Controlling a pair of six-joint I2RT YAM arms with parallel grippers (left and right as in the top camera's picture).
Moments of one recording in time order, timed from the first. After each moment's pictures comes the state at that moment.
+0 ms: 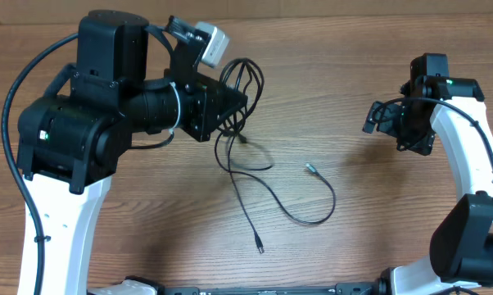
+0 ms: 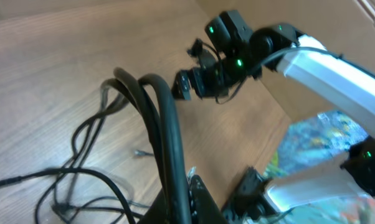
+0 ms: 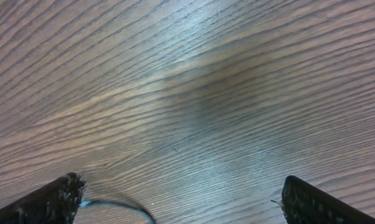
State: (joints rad) left arm -0.32 1.47 2.04 -1.28 0.69 -0.11; right arm -0.10 1.72 1.39 -1.10 -0.07 0.30
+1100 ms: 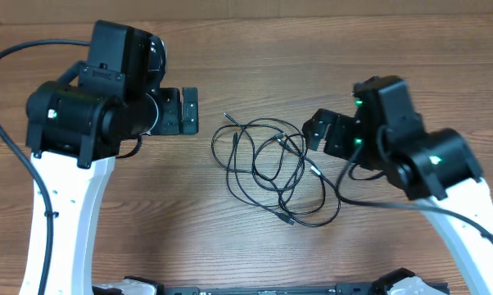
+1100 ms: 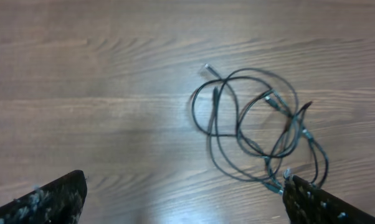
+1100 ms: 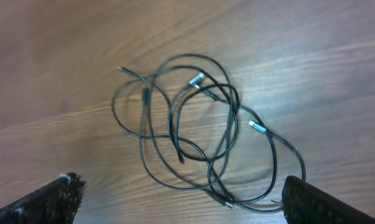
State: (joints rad) left arm -0.25 1.51 1.99 -1.54 -0.01 -0.26; right arm 0.42 1.29 1.43 -1.15 -0.05 0.70
